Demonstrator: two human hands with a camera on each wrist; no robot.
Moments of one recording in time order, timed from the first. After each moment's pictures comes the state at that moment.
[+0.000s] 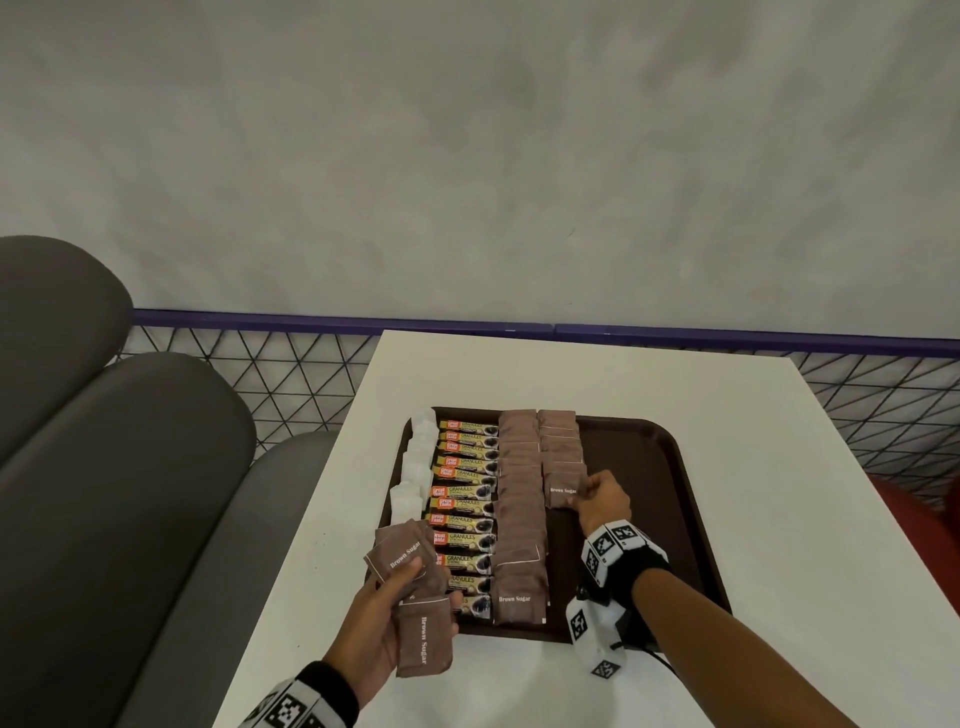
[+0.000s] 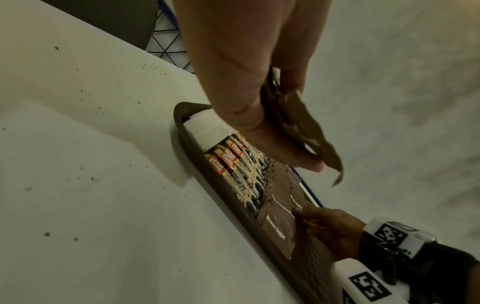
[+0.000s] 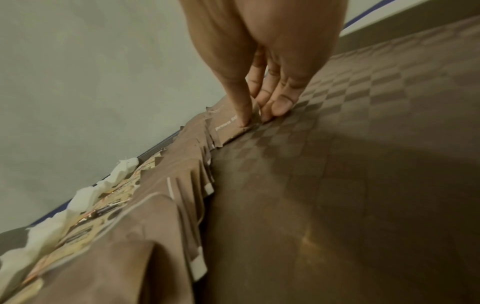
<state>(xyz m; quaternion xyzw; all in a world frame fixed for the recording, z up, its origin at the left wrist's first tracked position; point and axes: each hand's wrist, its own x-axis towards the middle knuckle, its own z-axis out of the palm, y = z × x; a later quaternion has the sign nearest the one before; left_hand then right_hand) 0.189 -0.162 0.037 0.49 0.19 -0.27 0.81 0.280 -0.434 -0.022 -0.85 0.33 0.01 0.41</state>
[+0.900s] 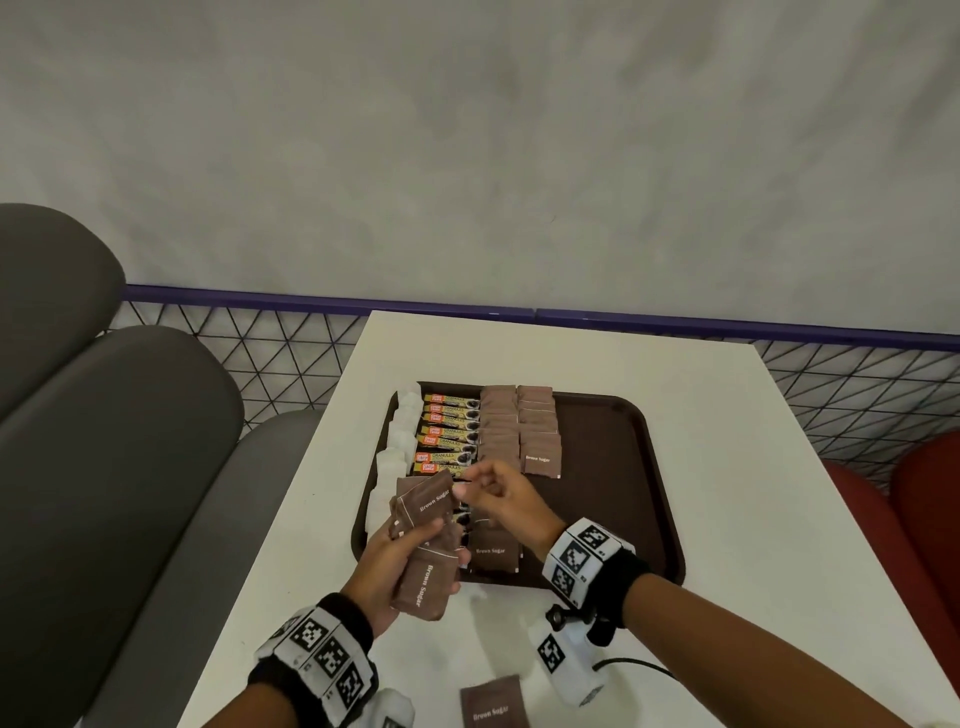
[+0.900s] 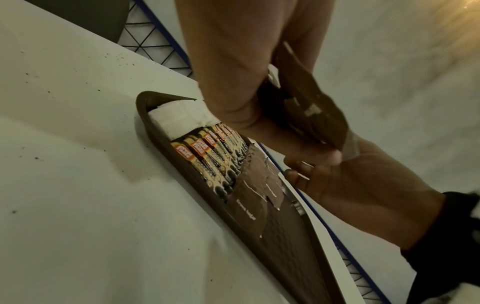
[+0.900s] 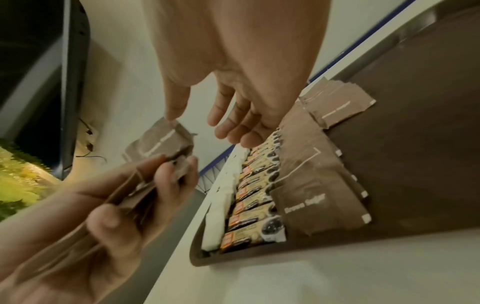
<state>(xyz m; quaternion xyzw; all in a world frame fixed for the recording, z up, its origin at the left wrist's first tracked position) 0.172 -0.189 0.064 0.49 0.12 -0.28 0.81 0.209 -0.356 0.046 -0.74 0.02 0.12 0.66</state>
